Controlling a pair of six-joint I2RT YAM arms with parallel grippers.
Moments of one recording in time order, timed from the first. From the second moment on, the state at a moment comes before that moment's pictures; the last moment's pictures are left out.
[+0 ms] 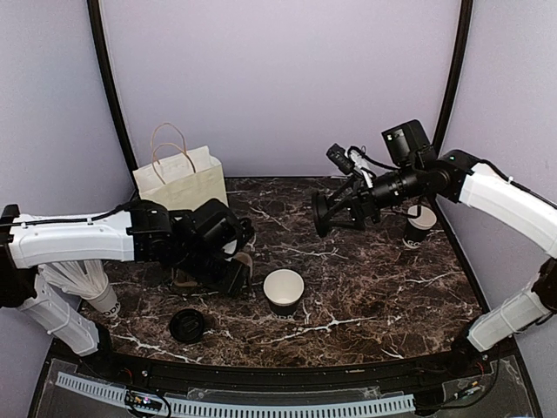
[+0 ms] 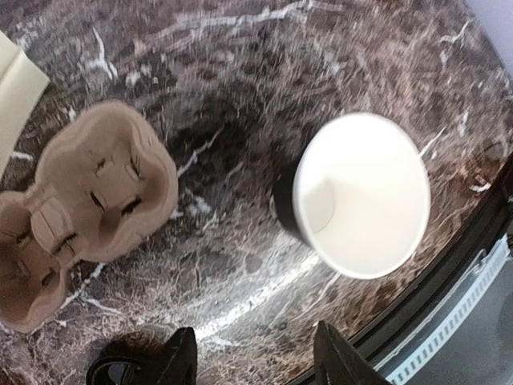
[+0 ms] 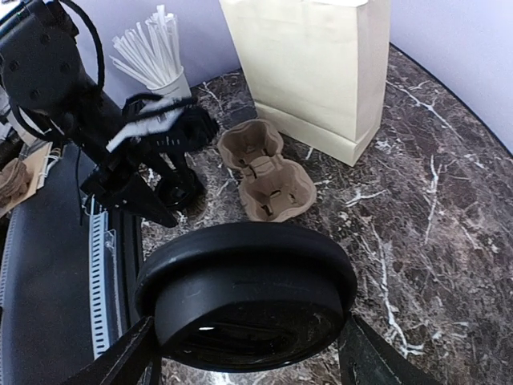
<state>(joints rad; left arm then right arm) -1.07 1.43 1.18 -0.78 -0.11 -0.57 0.65 1.39 1.33 -0.65 -0.68 -0.23</state>
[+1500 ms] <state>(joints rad) -1.11 1.70 1.07 -0.25 0.14 -0.40 0.69 1.44 1.37 -0.87 -0.47 -0.48</state>
